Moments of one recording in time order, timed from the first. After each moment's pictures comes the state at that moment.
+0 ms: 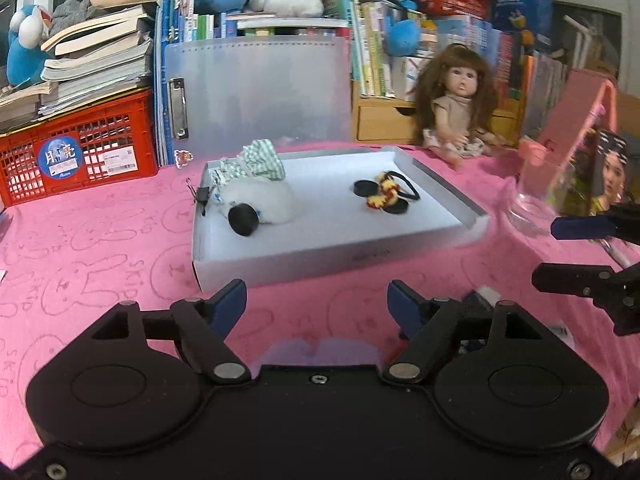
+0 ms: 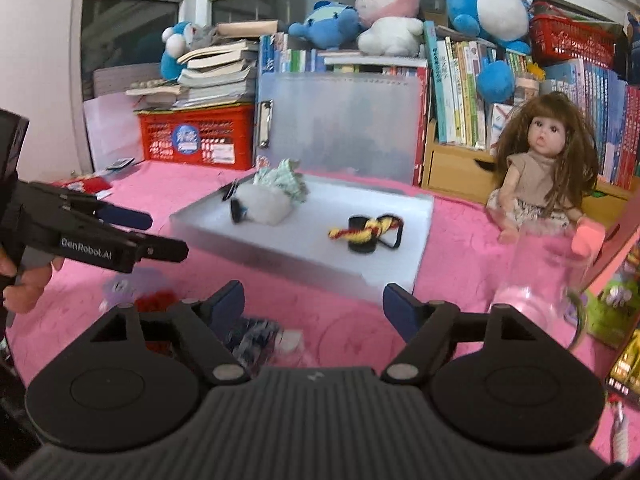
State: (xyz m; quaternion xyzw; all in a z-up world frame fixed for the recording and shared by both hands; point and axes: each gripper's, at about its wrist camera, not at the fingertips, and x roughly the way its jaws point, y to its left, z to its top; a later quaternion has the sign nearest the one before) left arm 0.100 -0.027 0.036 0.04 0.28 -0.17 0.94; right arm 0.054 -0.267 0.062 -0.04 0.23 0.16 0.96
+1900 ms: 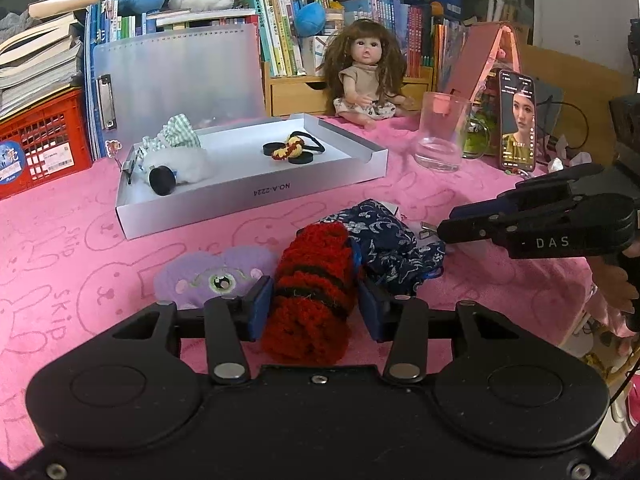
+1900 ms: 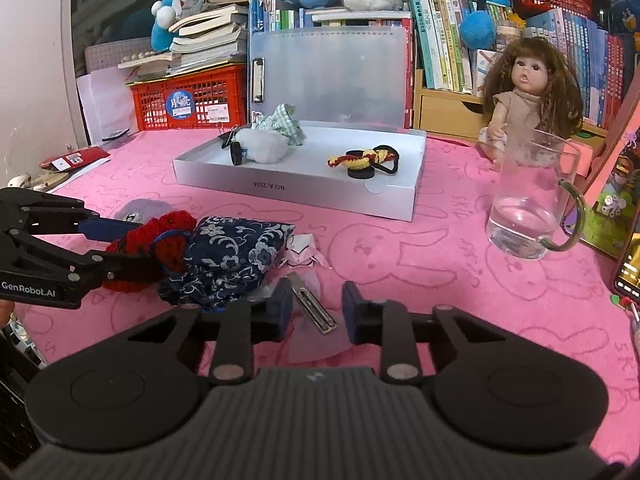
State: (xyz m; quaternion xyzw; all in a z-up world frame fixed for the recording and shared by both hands) left arm 0.031 -0.039 0.001 0.08 0.28 -0.27 0.92; right arm 0.019 -0.268 0.023 -0.02 0.28 0.14 0.95
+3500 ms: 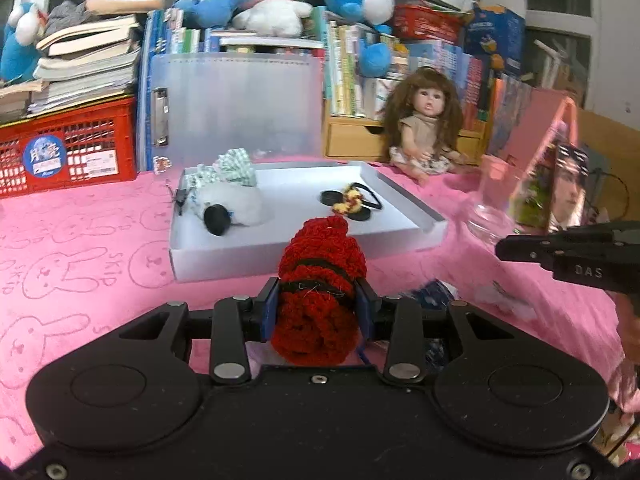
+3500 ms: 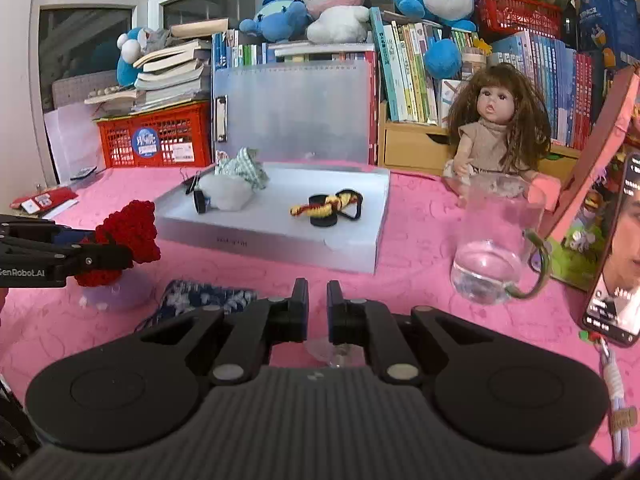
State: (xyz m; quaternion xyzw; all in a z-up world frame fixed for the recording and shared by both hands) left arm 0.076 -0.016 0.033 0.01 0.26 -0.21 0.94; right arm 0.039 -0.275 0.051 0.00 0.24 0.08 0.97
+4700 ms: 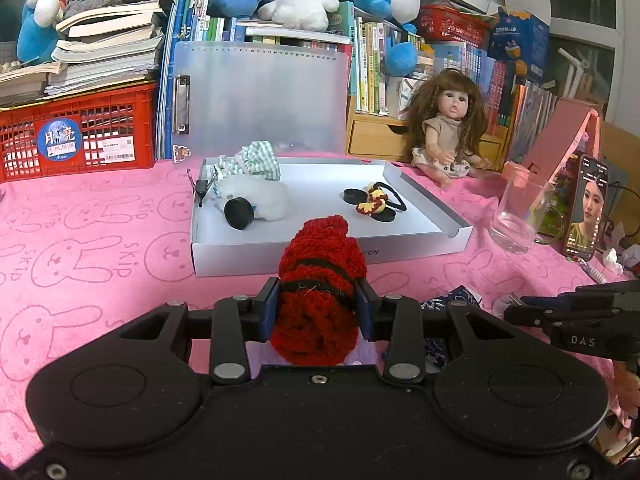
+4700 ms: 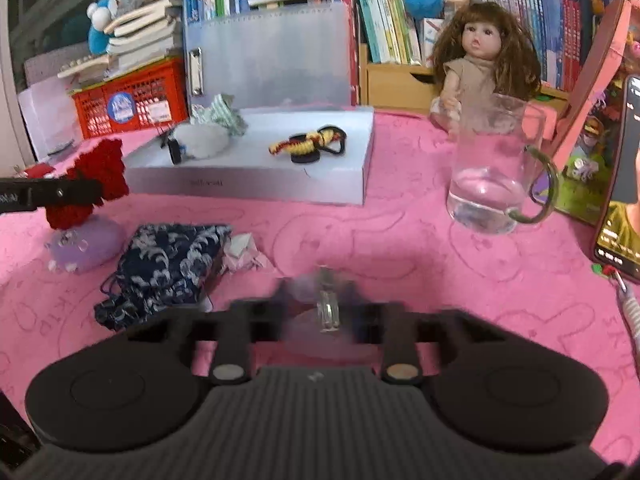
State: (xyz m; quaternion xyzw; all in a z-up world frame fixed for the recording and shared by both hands) left arm 0.088 -0.006 0.029 -0.01 0.27 -0.18 0.95; right arm 0.044 -0.278 0.012 0.01 0.30 0.05 0.95
